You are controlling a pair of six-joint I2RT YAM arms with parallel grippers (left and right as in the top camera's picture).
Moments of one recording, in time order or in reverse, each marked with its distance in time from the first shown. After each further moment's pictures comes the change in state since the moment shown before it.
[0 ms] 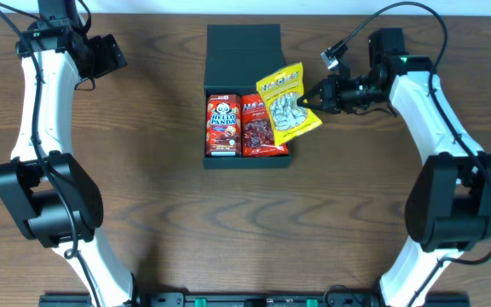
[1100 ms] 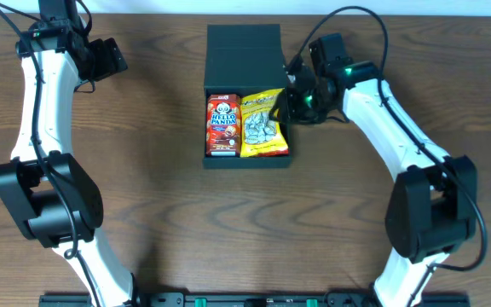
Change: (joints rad) left arm 0.000 0.000 0.000 -0.032 0.000 0.024; right arm 0.237 -0.030 0.012 0.019 0.456 0.193
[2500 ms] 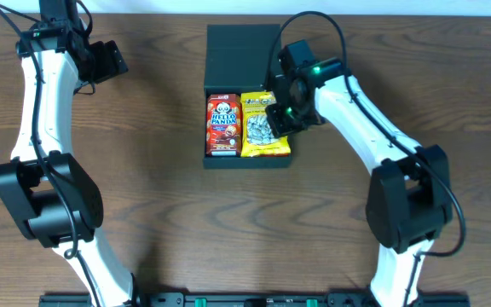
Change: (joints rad) left arm 0.000 0.000 0.000 -0.027 0.000 0.000; right arm 0.105 0.093 0.098 -0.205 0.247 -0.207
